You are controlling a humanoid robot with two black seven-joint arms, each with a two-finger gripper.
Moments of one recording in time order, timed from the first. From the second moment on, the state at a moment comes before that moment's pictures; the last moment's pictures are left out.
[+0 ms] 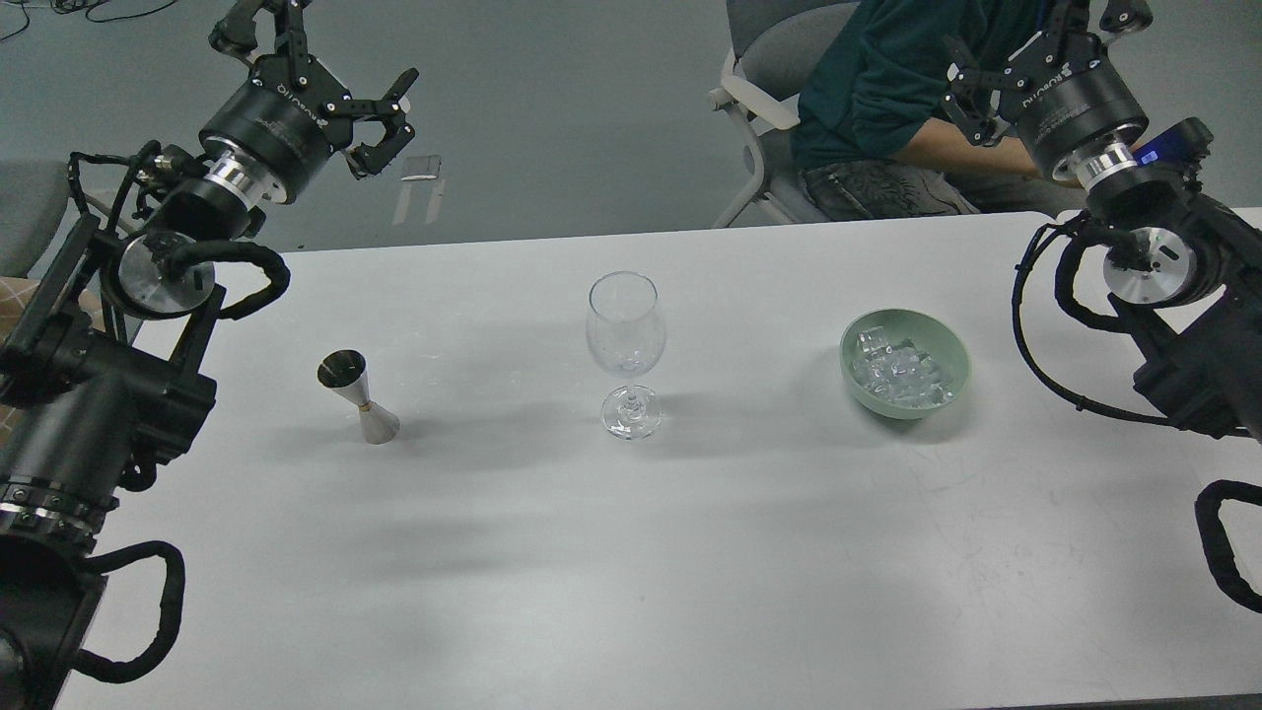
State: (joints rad) left arm -0.79 0.31 -1.28 -0.86 0.27 -0.42 0.14; right arm 0.90 -0.30 0.92 0.54 -0.22 0.49 0.35
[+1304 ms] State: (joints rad) left arm -0.80 0.31 -1.29 -0.79 0.35 -0.49 0.04; right arm 0.92 -0.30 0.91 0.50 -0.23 0.49 0.38
